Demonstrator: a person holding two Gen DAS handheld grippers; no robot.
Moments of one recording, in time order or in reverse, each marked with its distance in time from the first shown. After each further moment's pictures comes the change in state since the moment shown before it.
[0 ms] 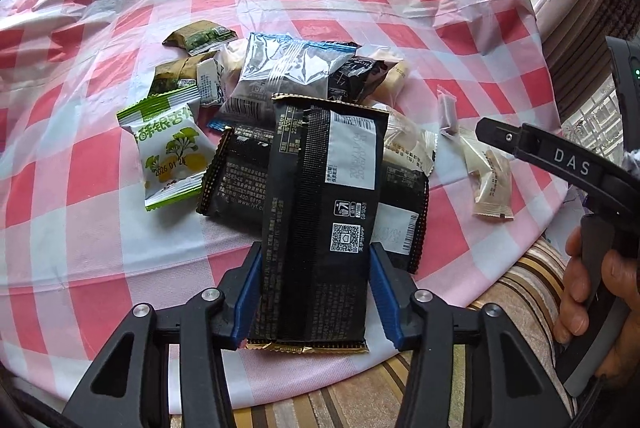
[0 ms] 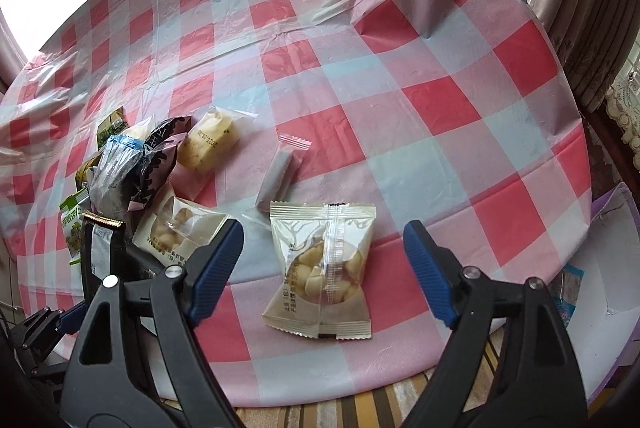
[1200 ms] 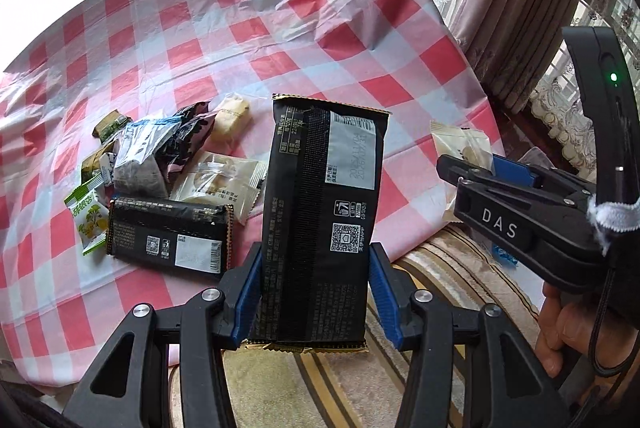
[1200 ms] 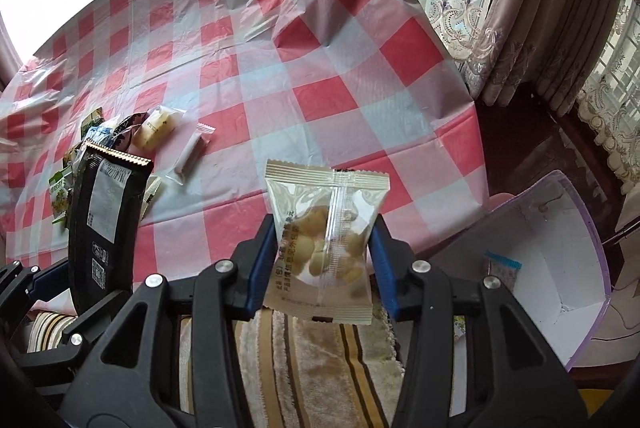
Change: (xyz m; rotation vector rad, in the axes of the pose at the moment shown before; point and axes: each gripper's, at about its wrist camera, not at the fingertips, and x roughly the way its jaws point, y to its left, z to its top) left arm -0.035 -0.149 0.001 0.219 -0.058 0.015; right arm -0.068 -0.089 -0.031 0.011 -0.063 -0.073
